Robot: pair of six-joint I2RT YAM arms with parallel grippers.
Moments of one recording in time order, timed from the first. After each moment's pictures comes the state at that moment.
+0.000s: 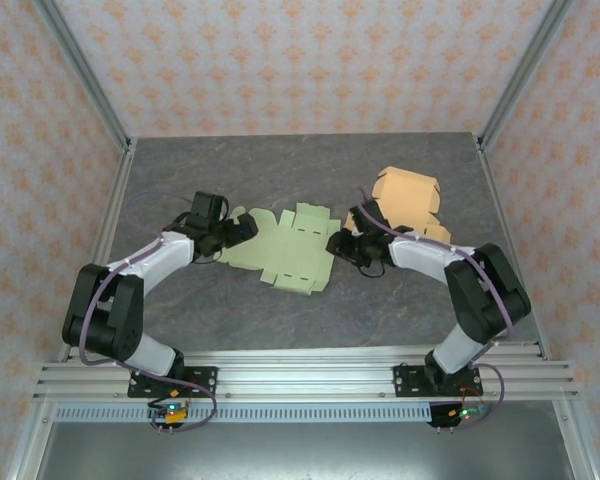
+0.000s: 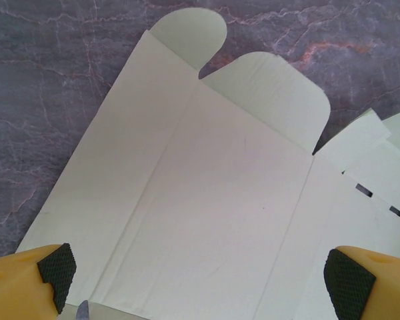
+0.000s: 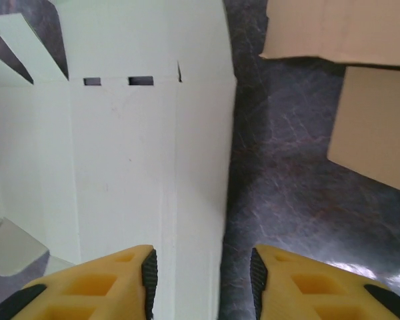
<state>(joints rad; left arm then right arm) -0.21 1.49 0.85 -0.29 0.09 -0.65 0.49 1.64 0.88 -0.22 -0.26 0.83</state>
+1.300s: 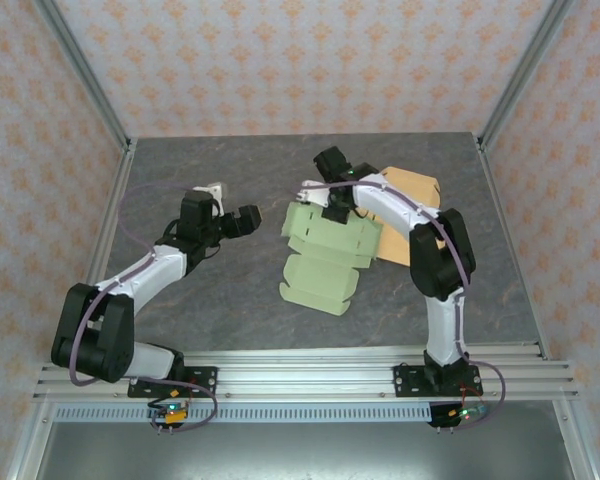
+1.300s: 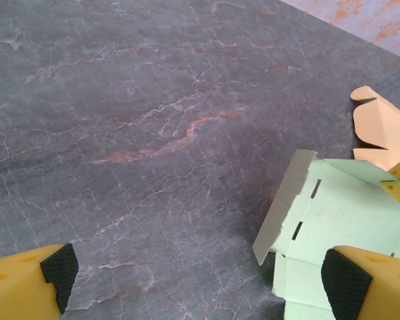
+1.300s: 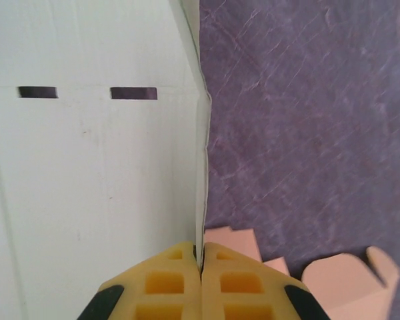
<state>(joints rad) -0.20 1.38 0.73 0.05 0.19 -0.49 0.55 2.02 1.65 -0.75 0.16 -0.86</state>
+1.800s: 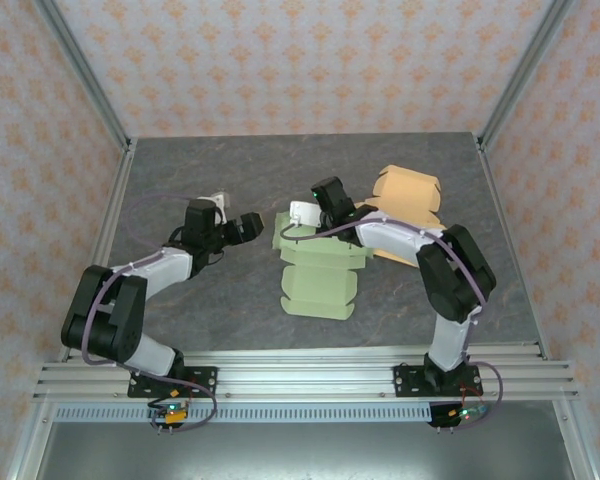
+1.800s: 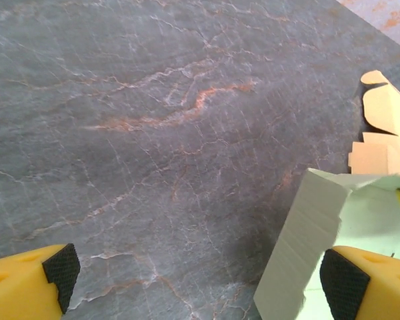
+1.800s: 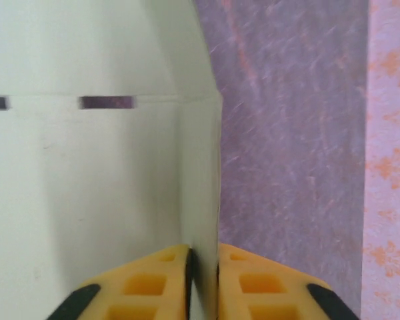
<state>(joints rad) -0.19 1.50 0.67 0.20 0.27 -0.54 0.63 1.82 1.23 -0.20 0.18 -1.01</state>
